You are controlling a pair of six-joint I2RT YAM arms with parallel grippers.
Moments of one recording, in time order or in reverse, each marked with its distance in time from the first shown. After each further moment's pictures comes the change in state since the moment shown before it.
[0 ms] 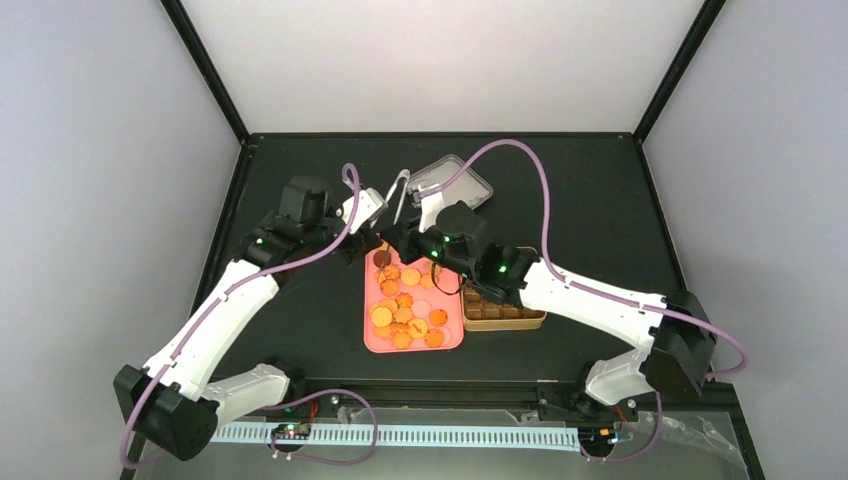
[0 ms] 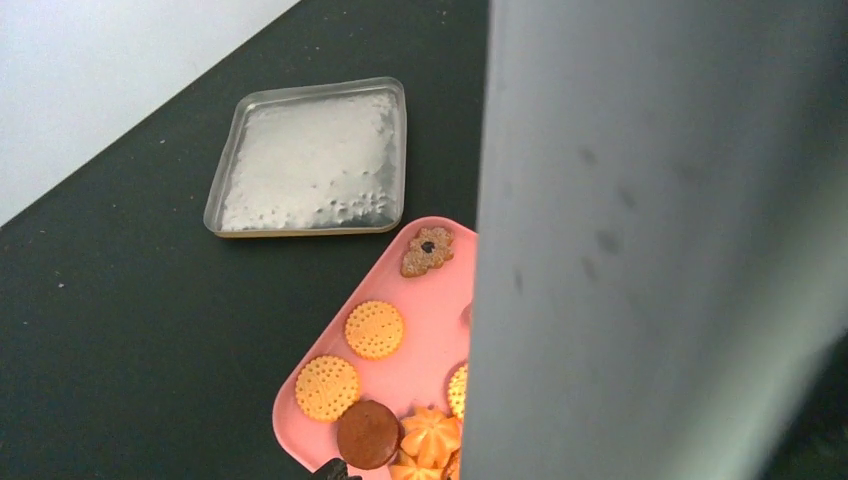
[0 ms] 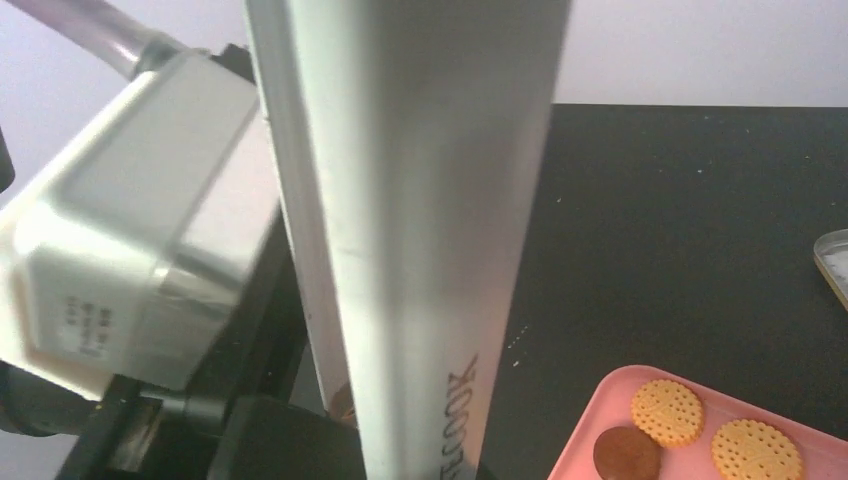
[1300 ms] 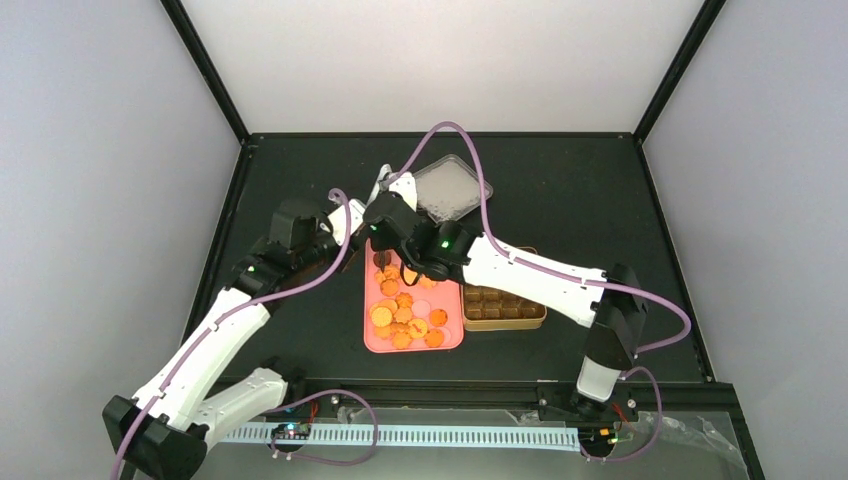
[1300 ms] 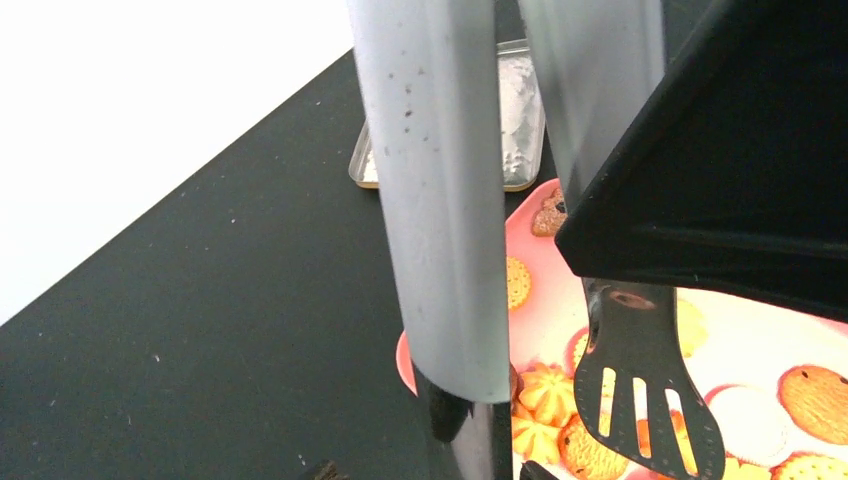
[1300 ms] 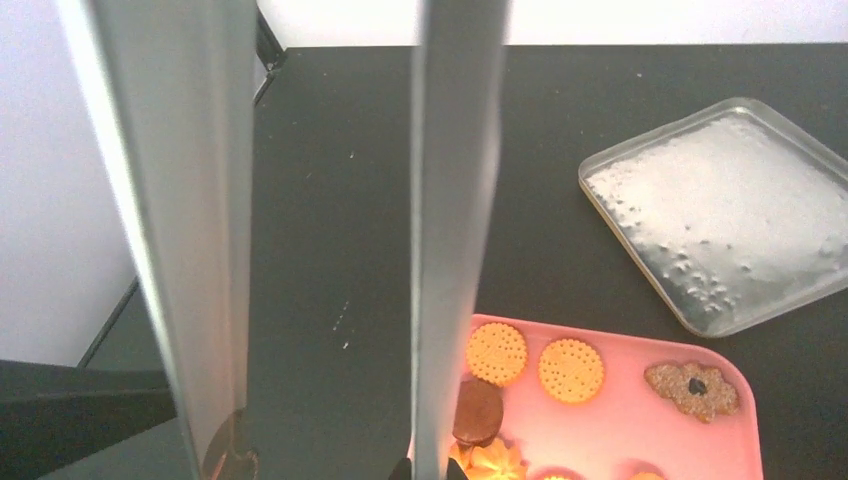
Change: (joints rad) left arm -0.017 -0.149 -0.161 0.084 -0.272 0.018; right arm 0.103 0.322 0.483 -0.563 0.461 0.120
